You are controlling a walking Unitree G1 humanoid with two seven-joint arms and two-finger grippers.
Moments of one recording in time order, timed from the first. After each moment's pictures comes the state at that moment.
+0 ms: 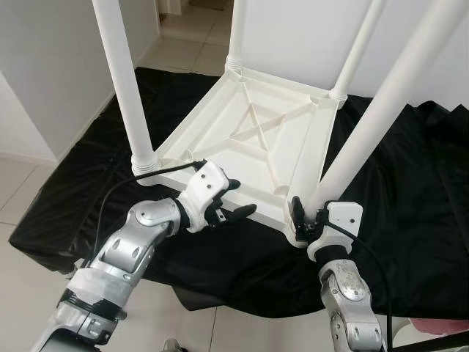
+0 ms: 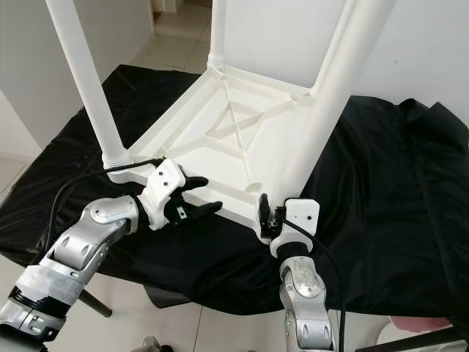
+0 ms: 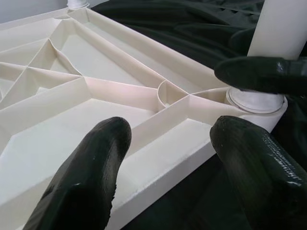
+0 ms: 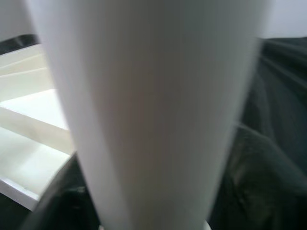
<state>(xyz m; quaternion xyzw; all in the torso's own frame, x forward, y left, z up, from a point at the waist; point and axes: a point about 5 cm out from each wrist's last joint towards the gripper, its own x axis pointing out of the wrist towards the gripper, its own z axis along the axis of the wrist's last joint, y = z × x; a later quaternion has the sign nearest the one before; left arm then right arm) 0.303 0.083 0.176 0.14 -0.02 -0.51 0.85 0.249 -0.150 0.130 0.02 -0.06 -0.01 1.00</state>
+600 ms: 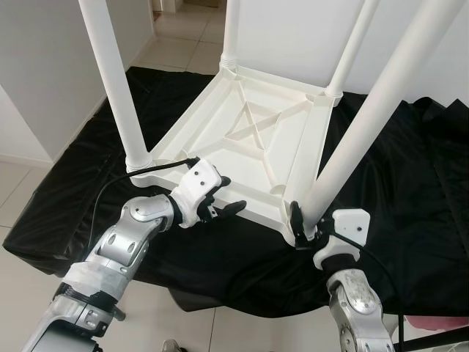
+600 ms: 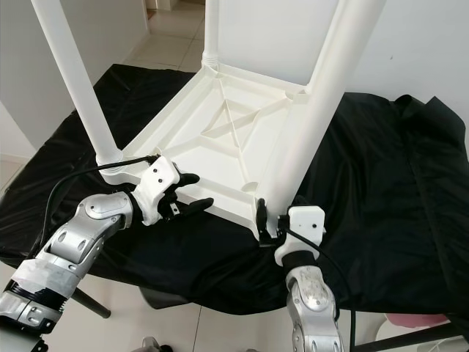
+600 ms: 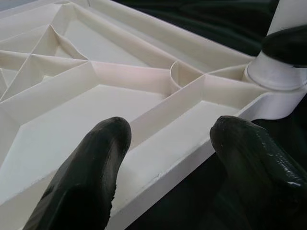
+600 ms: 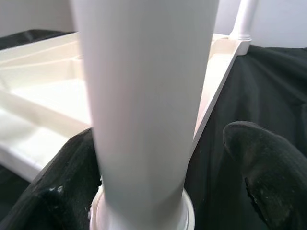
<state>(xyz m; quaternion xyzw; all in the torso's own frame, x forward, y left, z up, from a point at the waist) 0.316 0.096 0.167 0.18 0.00 -0.49 0.85 0.229 -0.153 0.133 -0.02 -0.07 0.02 1.00</state>
